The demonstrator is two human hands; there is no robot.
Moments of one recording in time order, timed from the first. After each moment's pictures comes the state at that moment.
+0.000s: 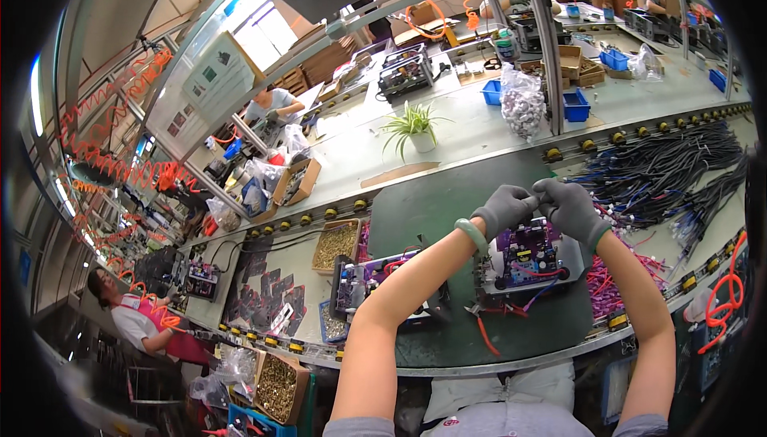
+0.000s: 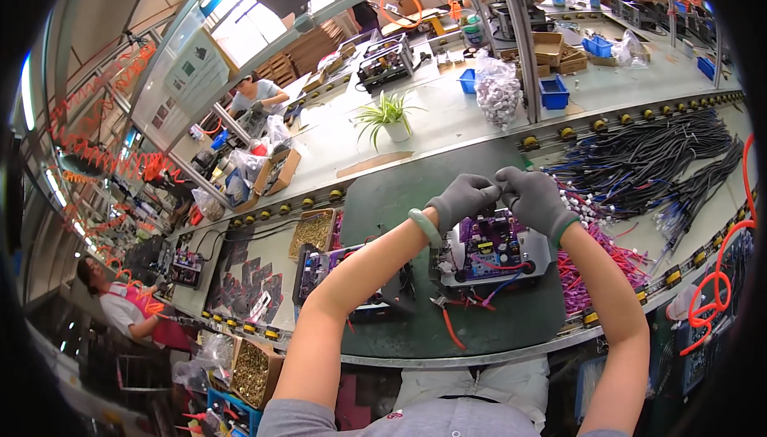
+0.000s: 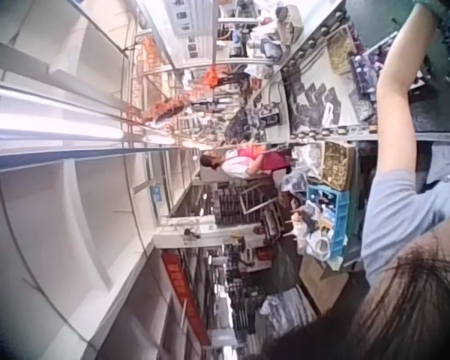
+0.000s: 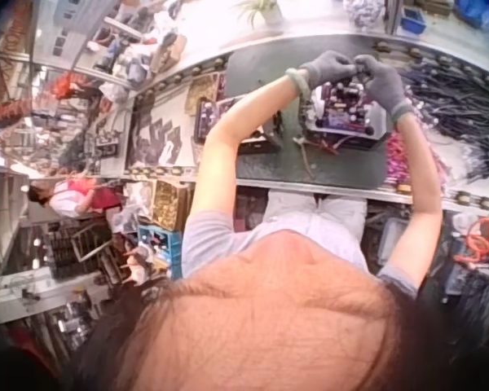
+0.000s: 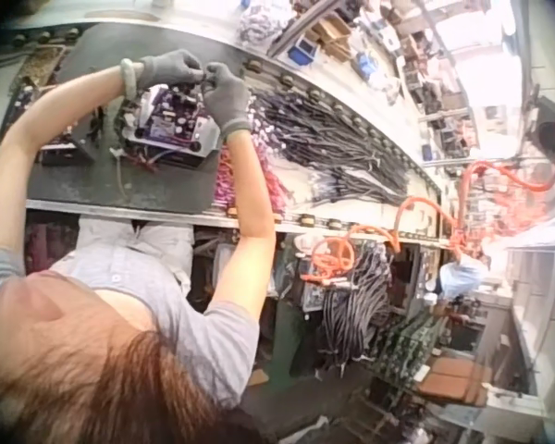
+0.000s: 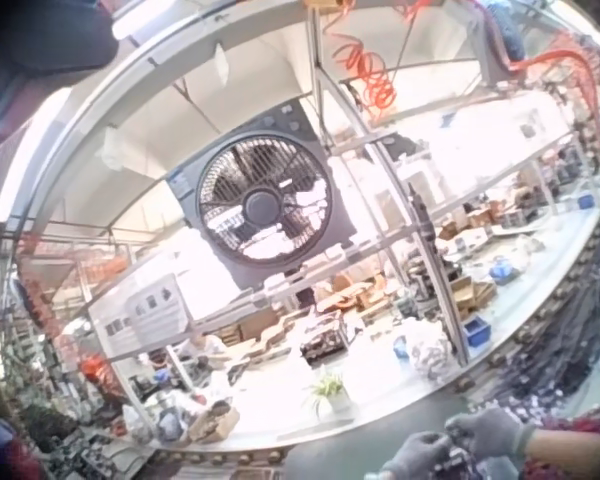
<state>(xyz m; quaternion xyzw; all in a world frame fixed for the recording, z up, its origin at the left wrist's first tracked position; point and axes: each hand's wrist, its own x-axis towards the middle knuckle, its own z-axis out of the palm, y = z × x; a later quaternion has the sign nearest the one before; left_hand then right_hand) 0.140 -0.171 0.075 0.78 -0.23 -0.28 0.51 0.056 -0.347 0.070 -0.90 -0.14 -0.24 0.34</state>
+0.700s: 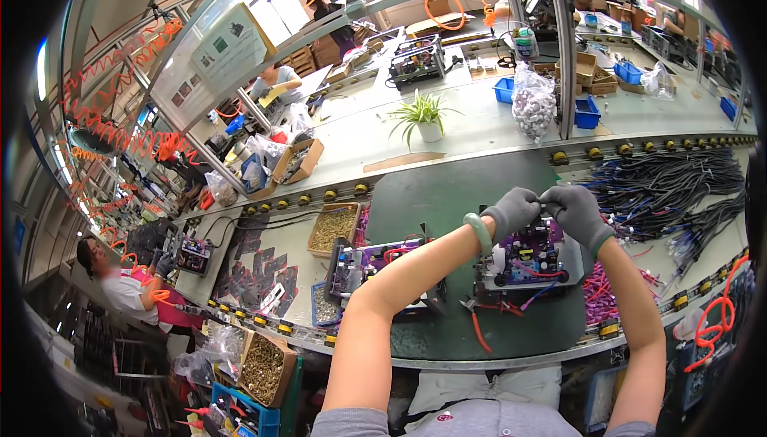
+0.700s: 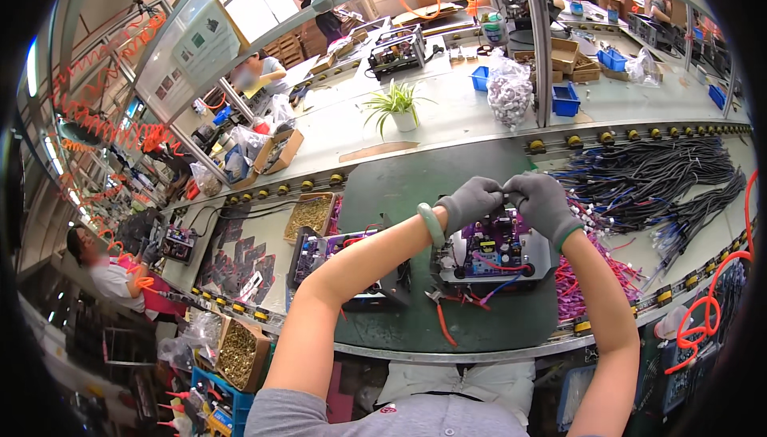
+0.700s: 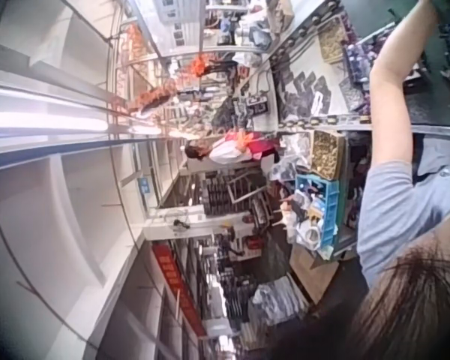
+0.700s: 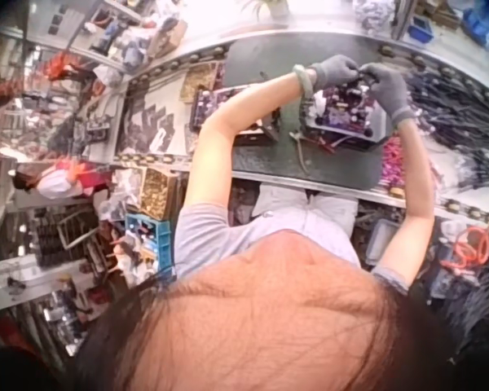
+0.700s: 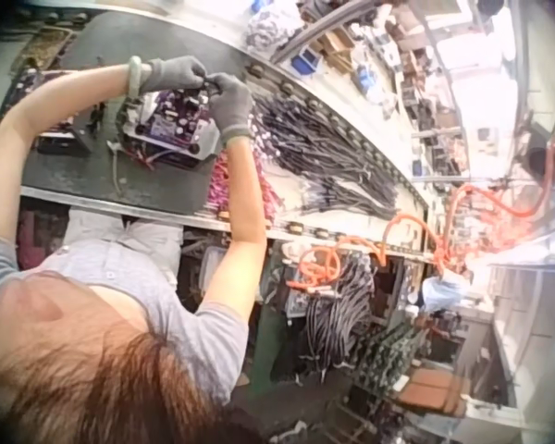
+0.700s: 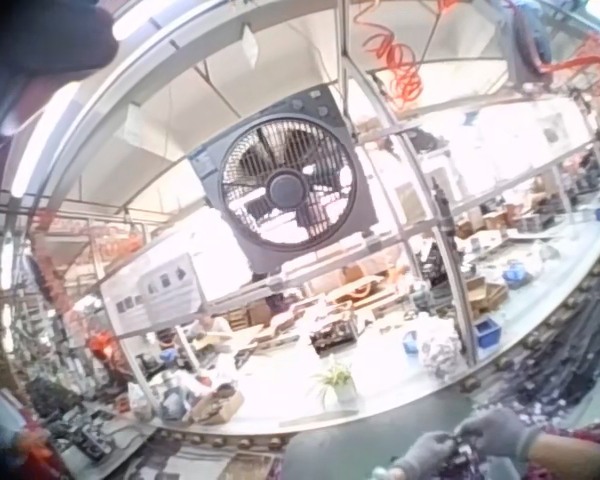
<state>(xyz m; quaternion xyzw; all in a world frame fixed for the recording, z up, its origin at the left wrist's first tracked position) 0.130 -0.174 0.073 0.84 -0.27 -0.21 0.42 0.056 -0.348 0.075 -0.92 -0.13 -0.21 0.31</state>
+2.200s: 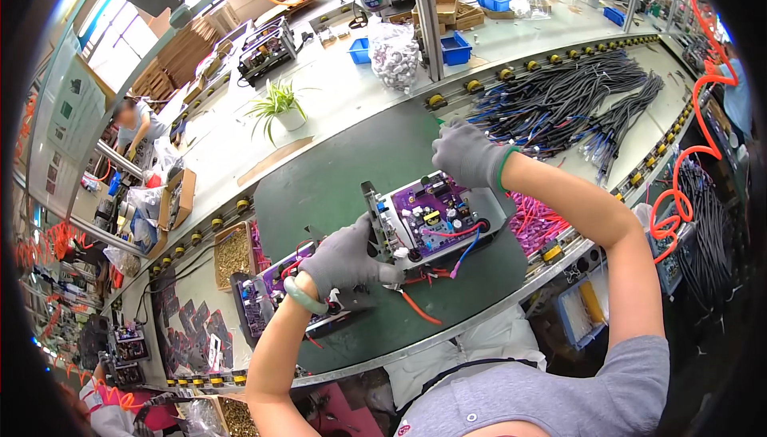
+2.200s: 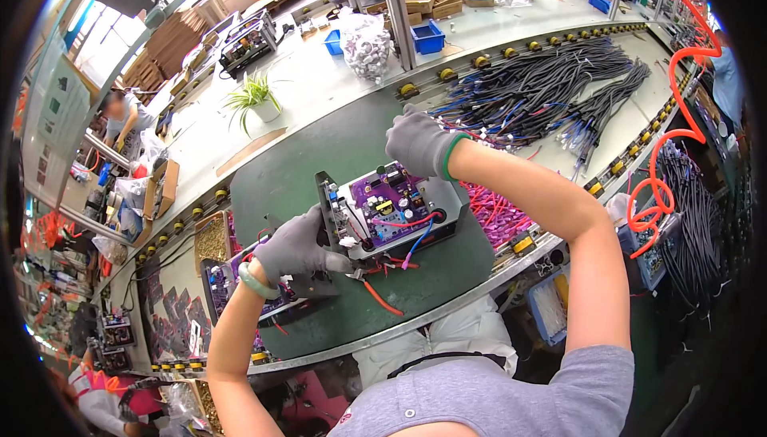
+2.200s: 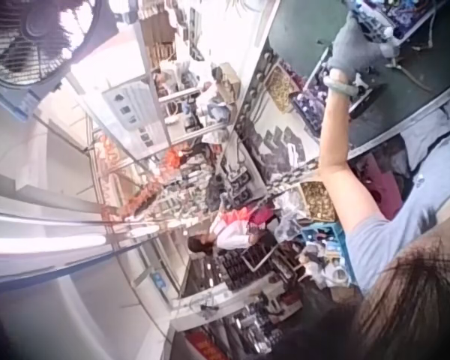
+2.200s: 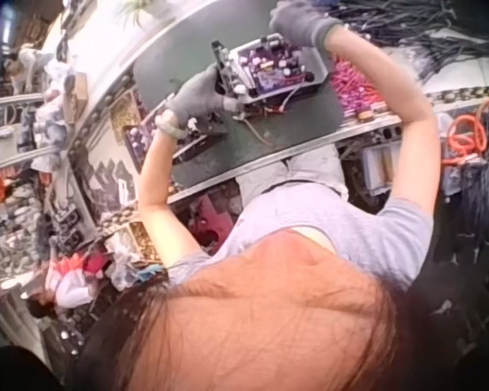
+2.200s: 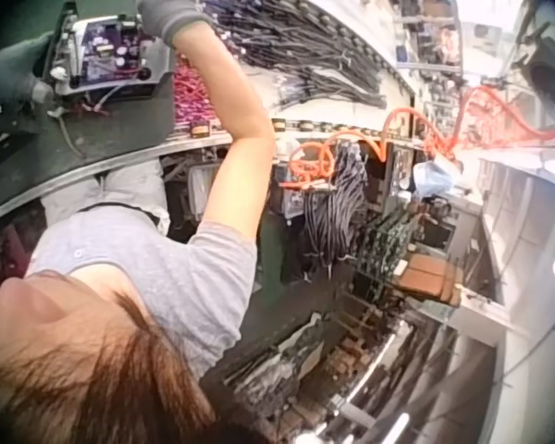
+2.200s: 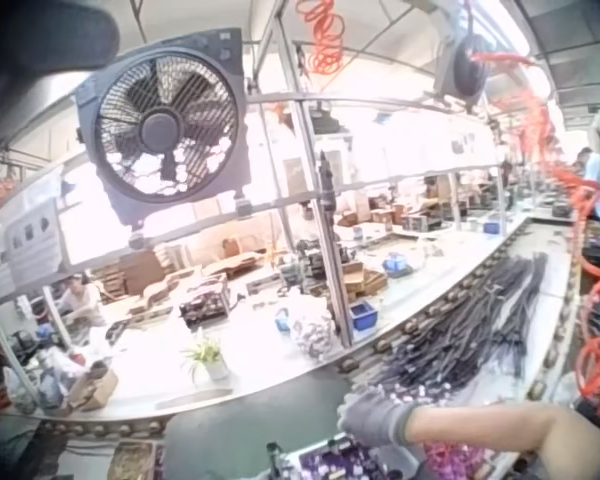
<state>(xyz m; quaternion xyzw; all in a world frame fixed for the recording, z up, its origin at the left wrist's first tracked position) 0.076 -0.055 0.112 0.87 -0.34 -0.30 0.22 0.070 -0.334 0.097 -0.96 -0.20 0.03 -0.20</state>
